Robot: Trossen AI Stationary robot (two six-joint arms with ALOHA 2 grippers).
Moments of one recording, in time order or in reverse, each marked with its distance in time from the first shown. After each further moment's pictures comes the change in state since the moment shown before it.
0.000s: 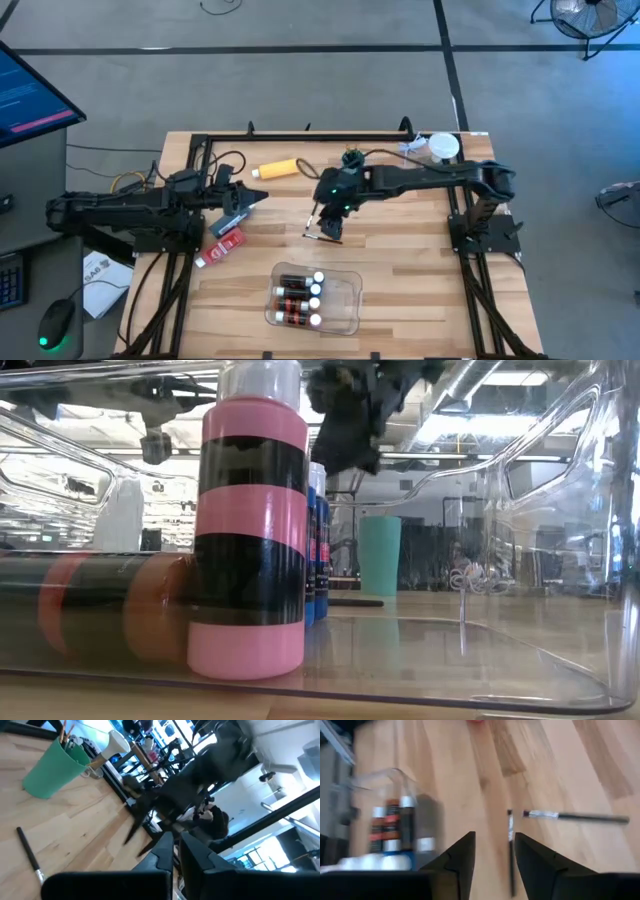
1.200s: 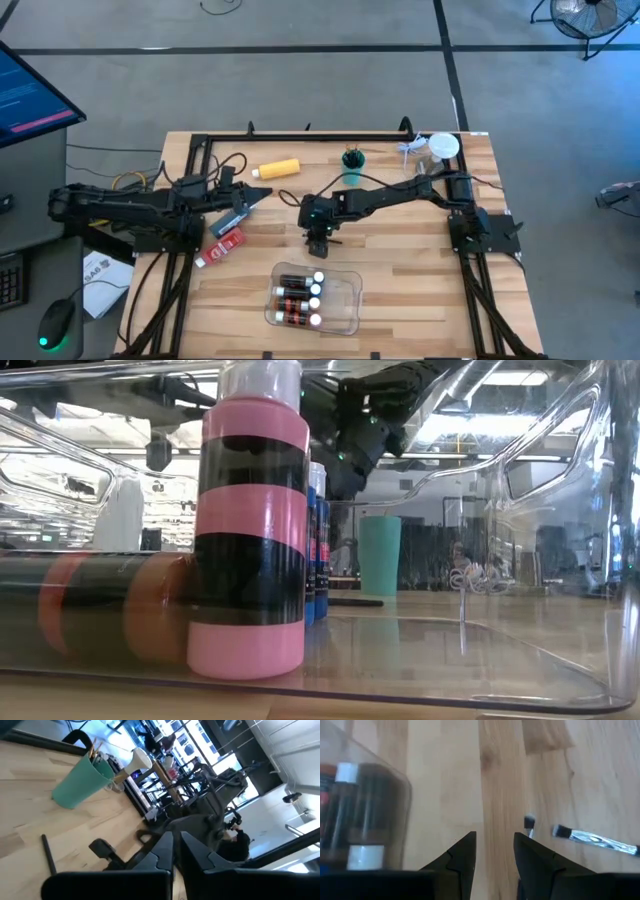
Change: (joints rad) left arm -0.087 0.090 0.000 0.060 -0.242 -0.021; right arm 0.032 0.303 -0.003 0.255 -0.036 -0.099
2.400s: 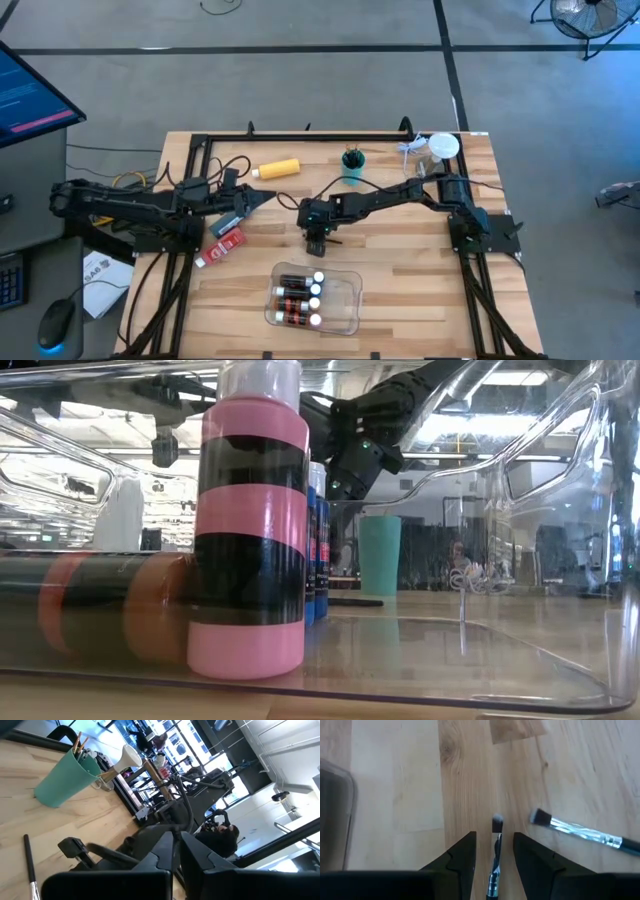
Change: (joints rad) left arm -0.045 0.058 0.000 0.095 -0.014 -0.003; right arm 0.013 0.080 0.005 0.024 0.100 -0.012
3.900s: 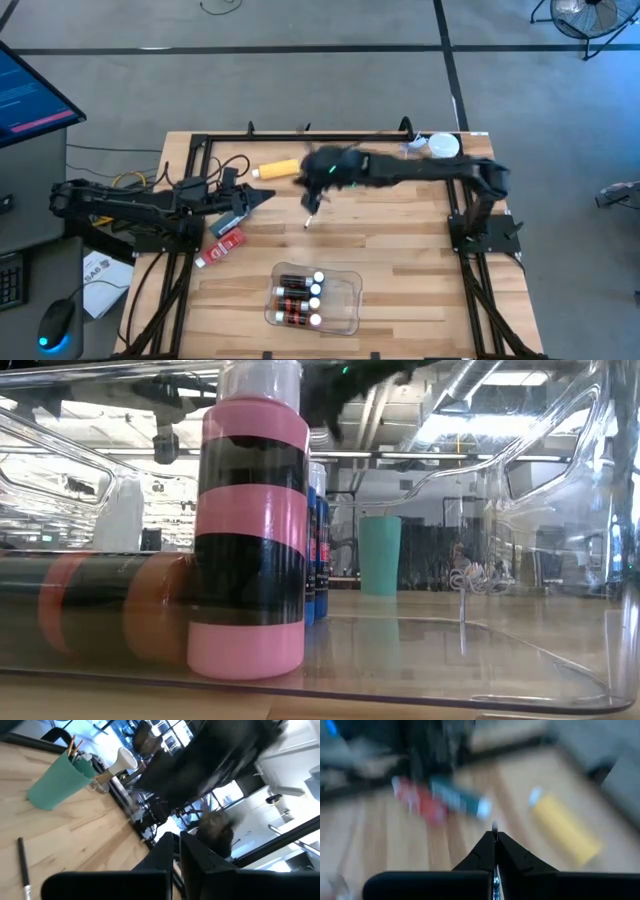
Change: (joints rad) left arm 0.000 -0.004 0.000 0.028 0.000 -0.005; right arm -0.133 -0.349 0.091 0.038 0.167 -0.017
